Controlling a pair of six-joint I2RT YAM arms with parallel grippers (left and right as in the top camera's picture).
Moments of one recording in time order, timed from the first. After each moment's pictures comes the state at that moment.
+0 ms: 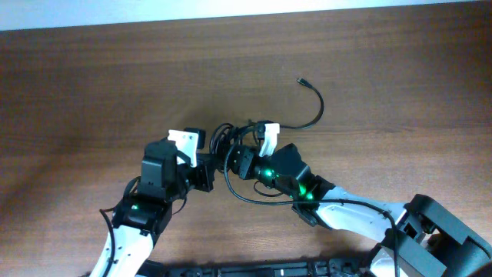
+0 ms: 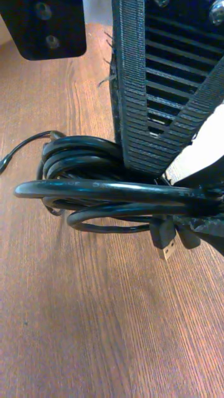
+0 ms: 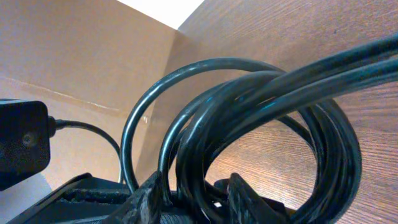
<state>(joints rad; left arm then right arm) -0.30 0.99 0.54 -0.25 0.38 -0.29 0.79 1.55 0.53 0.77 -0.15 1.05</state>
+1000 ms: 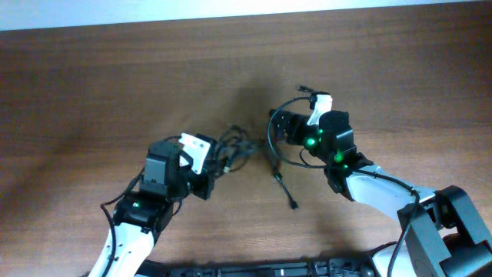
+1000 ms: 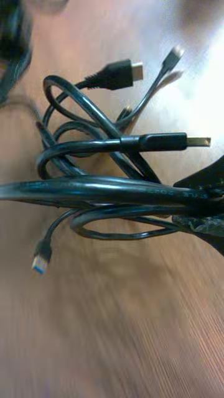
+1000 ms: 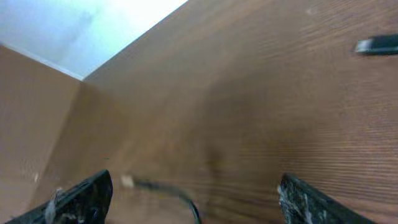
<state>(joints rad) -0.30 1.01 0.56 -0.35 0.32 -0.02 0.34 1.55 0.54 0.58 -0.26 0.70</state>
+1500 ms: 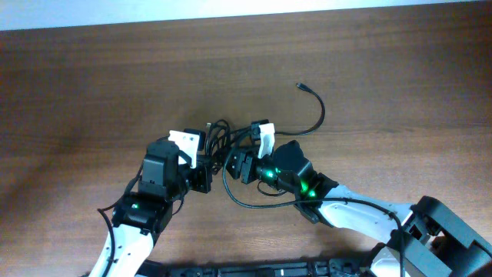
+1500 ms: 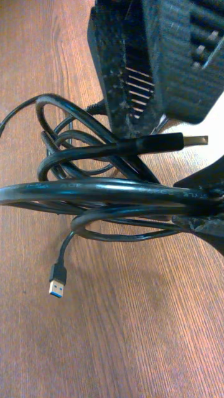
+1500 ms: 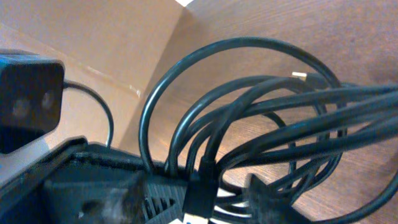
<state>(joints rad) -0.30 1.00 0.56 -0.32 0.28 -0.20 0.76 1.53 0.54 0.71 -0.25 0.86</state>
